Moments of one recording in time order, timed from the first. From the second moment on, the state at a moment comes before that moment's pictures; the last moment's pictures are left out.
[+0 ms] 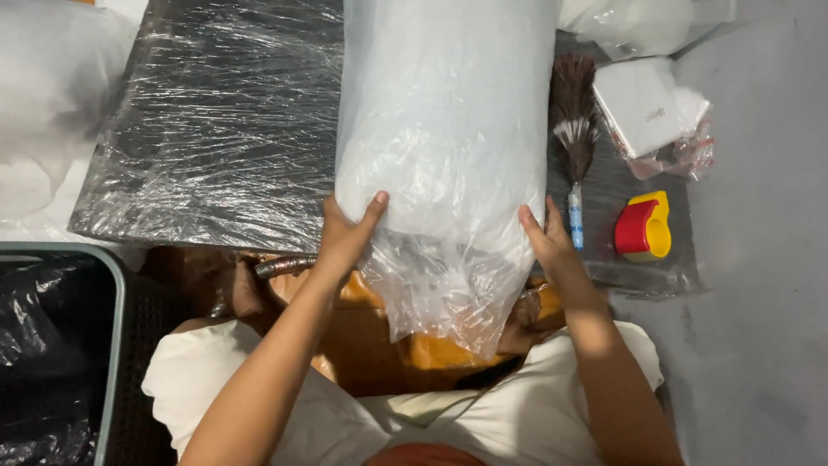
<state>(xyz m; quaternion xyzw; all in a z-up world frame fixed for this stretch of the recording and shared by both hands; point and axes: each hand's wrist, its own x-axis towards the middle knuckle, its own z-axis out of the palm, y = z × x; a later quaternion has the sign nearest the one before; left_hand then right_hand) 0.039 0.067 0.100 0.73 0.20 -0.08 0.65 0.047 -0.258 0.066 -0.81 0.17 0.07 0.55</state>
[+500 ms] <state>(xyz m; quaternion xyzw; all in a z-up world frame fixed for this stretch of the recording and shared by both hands) 0.029 0.049 0.117 0.61 0.26 -0.08 0.74 0.039 -0.210 0.099 -0.89 0.15 0.04 0.44</state>
